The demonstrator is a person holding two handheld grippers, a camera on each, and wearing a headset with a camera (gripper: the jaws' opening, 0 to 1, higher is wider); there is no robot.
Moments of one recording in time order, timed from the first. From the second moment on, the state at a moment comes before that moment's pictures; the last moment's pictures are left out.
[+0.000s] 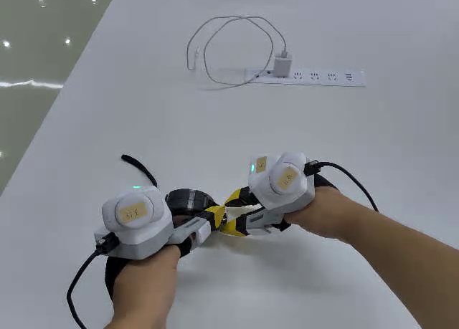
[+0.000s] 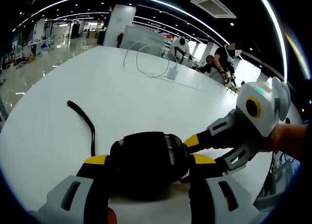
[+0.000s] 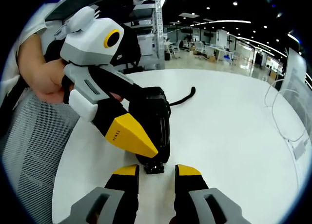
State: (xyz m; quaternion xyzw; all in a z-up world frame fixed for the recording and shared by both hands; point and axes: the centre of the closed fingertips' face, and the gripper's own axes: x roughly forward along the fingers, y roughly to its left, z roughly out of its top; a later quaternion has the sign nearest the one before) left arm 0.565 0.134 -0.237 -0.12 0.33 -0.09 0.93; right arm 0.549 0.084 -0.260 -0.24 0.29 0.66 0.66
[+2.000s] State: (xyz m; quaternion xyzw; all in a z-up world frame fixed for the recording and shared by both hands) left arm 0.531 0.136 -0.197 -0.03 0.28 -0.22 0.94; right arm 0.536 0.032 -0.201 -0.15 0.25 0.57 0.76
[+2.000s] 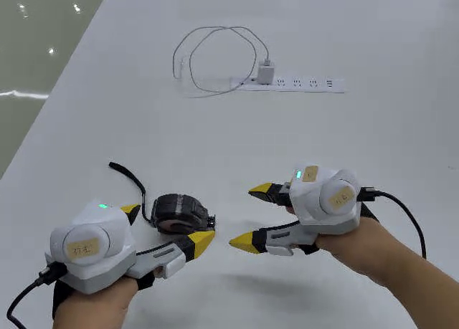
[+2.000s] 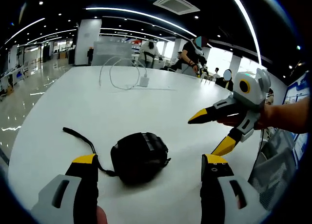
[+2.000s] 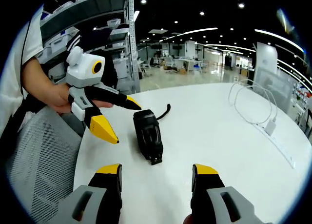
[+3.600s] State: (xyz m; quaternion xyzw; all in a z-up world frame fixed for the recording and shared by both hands) left arm 0.475 0.160 -0.191 0.00 0.29 -0.30 0.91; right arm 0.498 -0.066 -0.192 -0.13 0.27 0.49 0.82
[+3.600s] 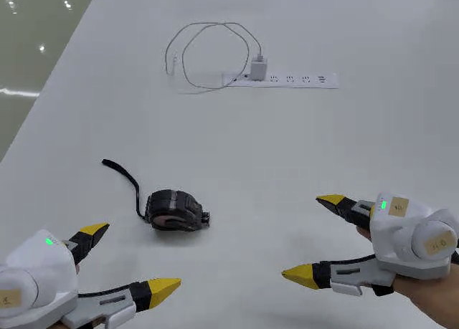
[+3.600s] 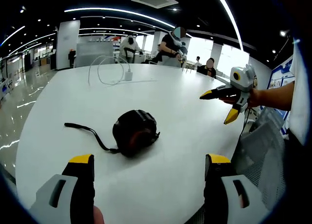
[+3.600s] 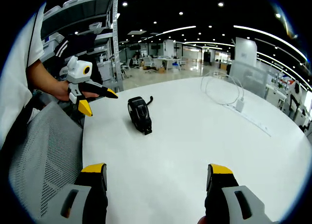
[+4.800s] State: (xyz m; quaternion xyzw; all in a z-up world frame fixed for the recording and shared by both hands) left arm 0.445 0.186 -0.196 0.01 0.30 -0.30 0.91; right arm 0.466 -0.111 -0.199 -0.11 0.29 0.44 0.84
